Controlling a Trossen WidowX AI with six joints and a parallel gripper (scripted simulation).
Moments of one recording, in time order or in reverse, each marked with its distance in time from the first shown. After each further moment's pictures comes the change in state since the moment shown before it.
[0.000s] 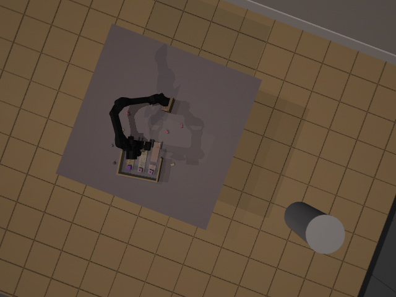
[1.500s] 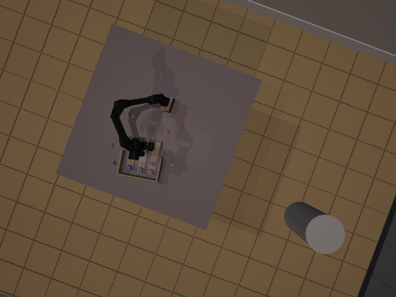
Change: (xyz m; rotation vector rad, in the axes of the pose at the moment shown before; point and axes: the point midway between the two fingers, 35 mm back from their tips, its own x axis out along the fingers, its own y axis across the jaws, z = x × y) arm 0.064 0.004 0.000 0.001 0.027 0.017
